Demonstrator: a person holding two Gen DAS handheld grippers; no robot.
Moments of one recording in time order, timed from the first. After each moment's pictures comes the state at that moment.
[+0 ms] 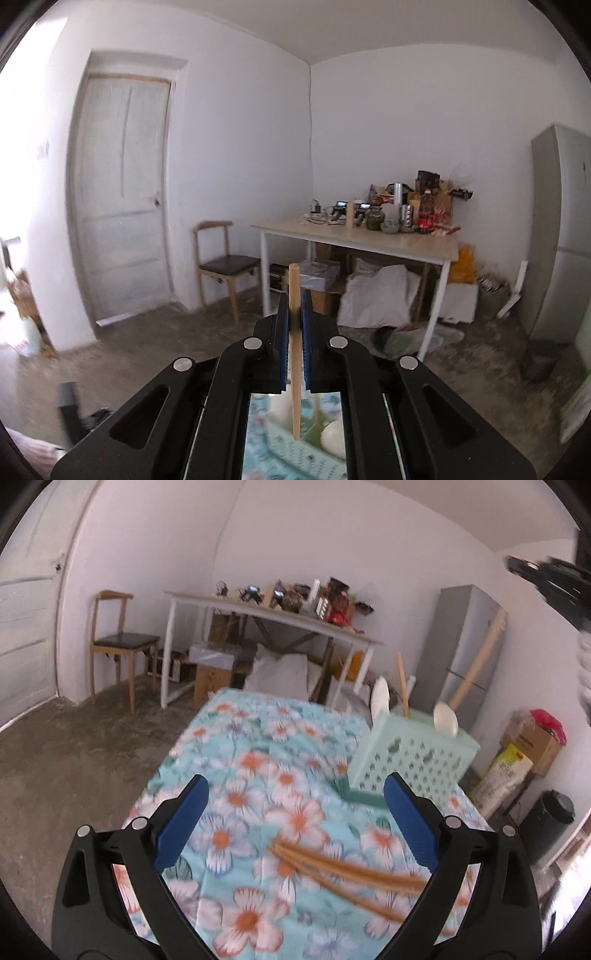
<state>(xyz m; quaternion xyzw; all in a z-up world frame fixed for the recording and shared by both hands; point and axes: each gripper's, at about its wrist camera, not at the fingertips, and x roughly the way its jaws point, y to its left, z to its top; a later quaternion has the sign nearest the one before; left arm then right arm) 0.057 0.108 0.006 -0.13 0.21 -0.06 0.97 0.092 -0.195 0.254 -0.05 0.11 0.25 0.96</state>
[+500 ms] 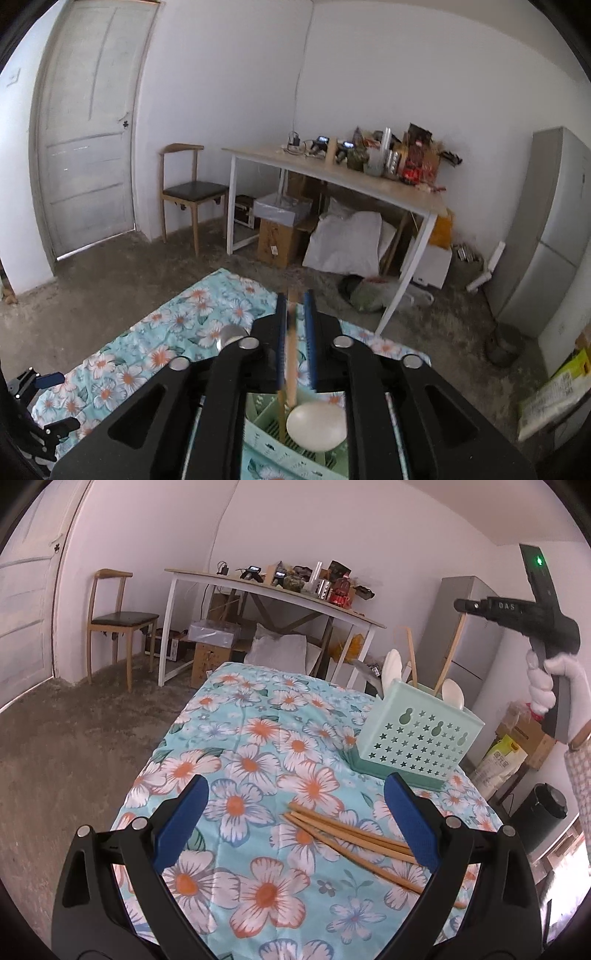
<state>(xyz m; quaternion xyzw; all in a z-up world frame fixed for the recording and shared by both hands) 0.052 0.125 -0.017 -0.14 0.24 -0.06 0.96 0.163 -0.155 0.183 -0.12 0.22 0.19 0.95</state>
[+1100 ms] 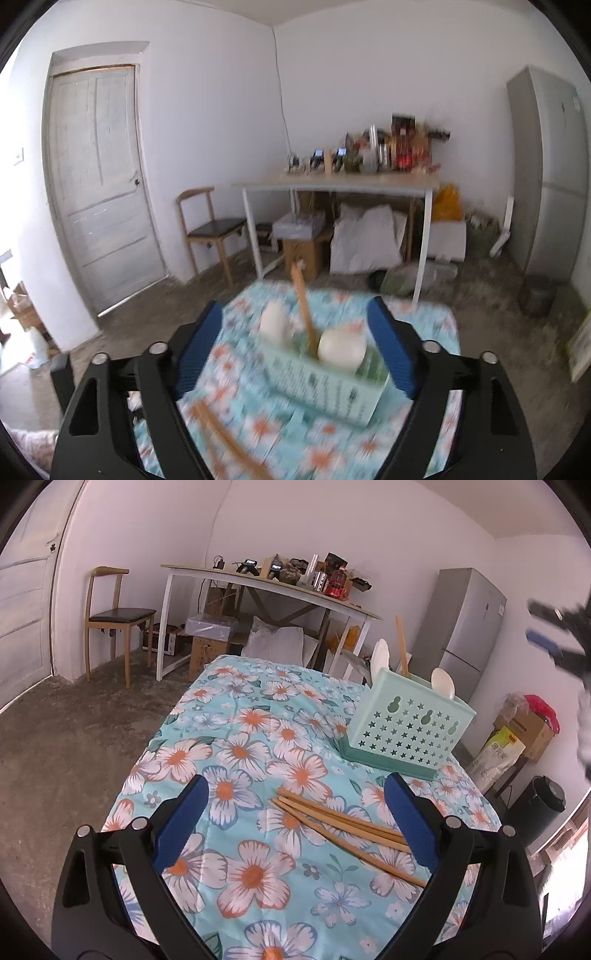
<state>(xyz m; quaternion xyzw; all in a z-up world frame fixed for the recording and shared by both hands) 0.041 0.109 -0.012 -0.13 0.26 -0.07 0.95 0.058 -0.229 0.173 0.01 0.22 0.22 0.95</state>
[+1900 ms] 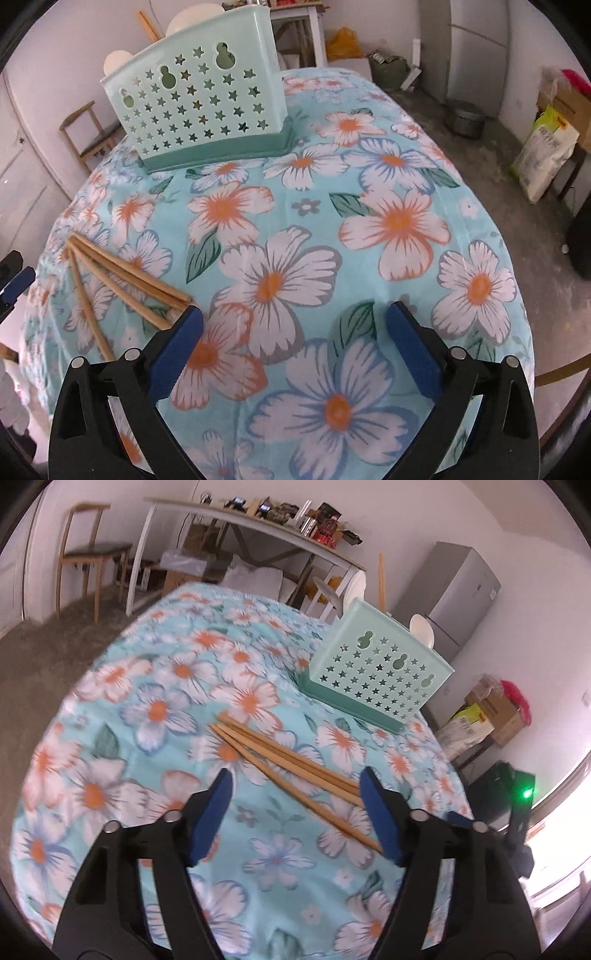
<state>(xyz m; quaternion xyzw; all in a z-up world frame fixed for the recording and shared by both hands) 0.055 0.081 -0.045 -0.20 0.36 -0.14 0.90 0.015 -0.264 -0.075 0.07 0.46 0.01 0.89</state>
